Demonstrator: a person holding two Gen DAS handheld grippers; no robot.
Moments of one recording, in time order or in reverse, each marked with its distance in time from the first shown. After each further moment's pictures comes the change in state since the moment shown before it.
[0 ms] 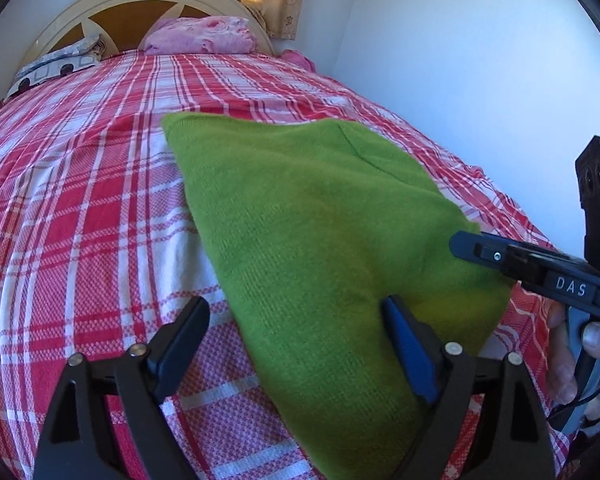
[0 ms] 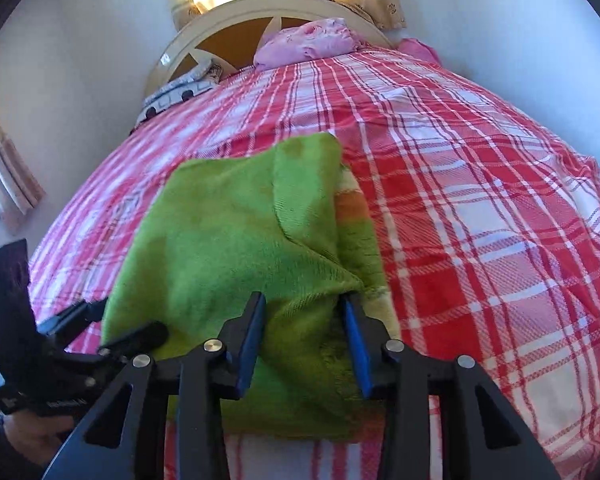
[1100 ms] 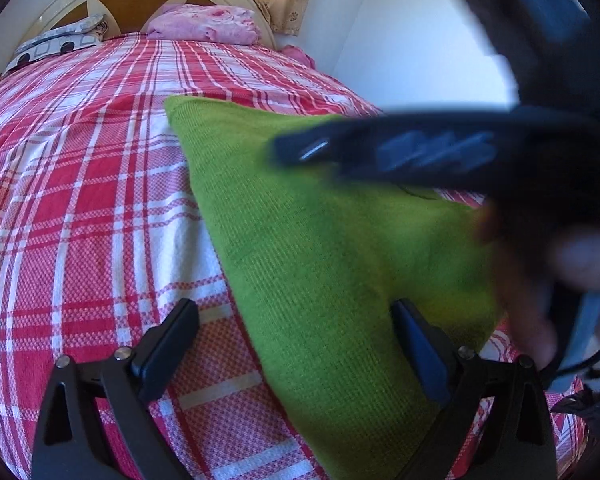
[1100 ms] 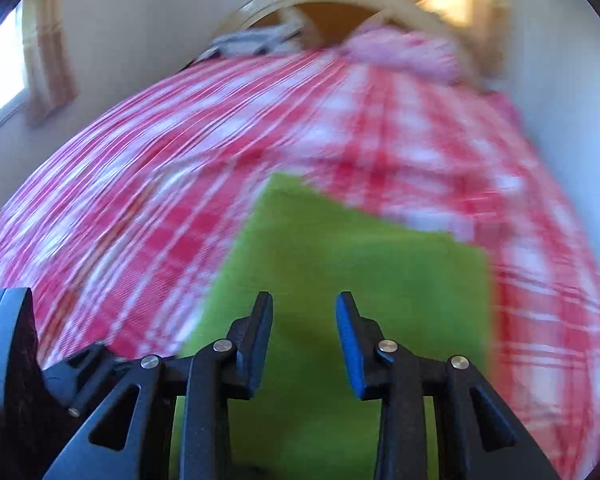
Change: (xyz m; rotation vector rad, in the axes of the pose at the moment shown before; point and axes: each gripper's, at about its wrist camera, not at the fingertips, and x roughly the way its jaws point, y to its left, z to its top) left arm -0.001 0.010 -0.003 -0.072 0.016 -0.066; right arm 0.084 0.123 0.071 -0.380 0.150 0.100
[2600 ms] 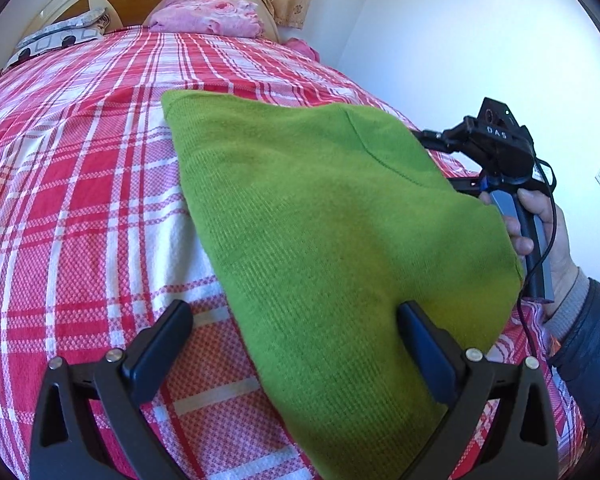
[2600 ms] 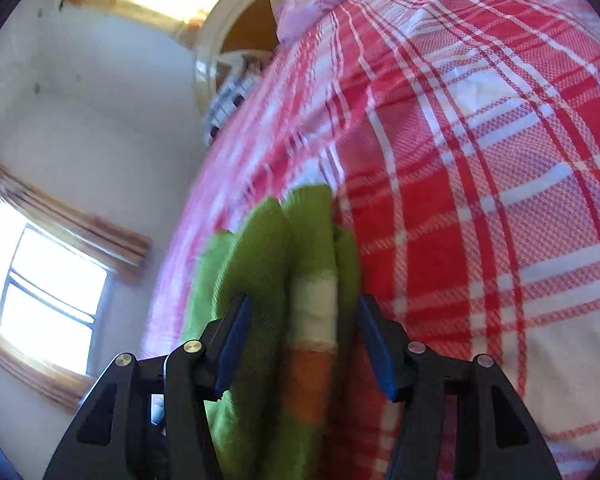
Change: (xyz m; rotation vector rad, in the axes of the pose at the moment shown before) left arm 0.008 0.001 0.004 -0.005 0.031 0.008; right arm 0.015 -0.235 -0.065 0.704 -0.127 0.576
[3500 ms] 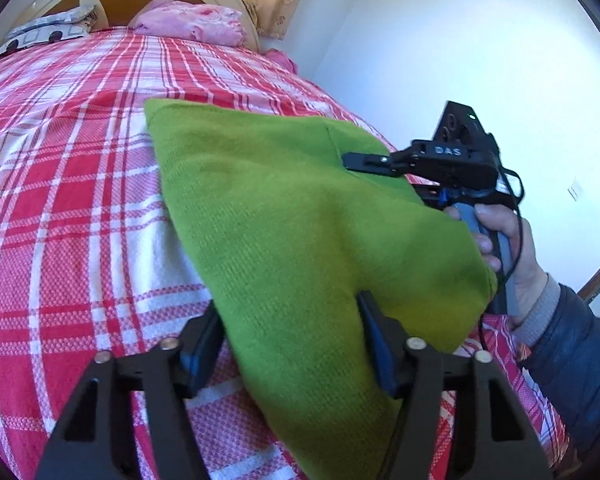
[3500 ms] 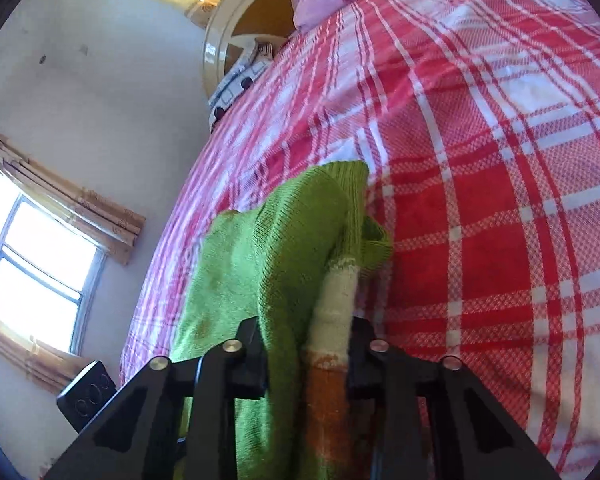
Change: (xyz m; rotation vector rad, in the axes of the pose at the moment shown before) left arm -0.010 0.003 -0.001 -0.021 -0.048 -0.121; right arm 0.023 0.041 -0.022 -0.126 0.039 -0.076
